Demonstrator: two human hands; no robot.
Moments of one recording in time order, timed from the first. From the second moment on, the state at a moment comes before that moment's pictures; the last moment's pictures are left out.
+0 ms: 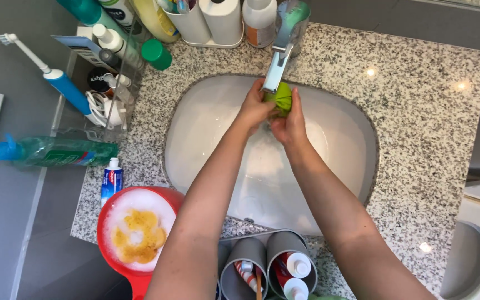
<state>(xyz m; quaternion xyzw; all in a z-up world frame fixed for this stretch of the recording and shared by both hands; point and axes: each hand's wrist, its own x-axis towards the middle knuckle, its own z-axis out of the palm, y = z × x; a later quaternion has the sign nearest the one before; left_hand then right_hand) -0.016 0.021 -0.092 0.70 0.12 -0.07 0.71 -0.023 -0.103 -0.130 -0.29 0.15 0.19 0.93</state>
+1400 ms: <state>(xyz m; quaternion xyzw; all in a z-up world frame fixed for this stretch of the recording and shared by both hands) -0.117 -0.052 -0.086 0.86 -0.50 -0.11 -0.04 -0.044 -0.111 -0.032 -0.78 -0.31 0.35 0.41</state>
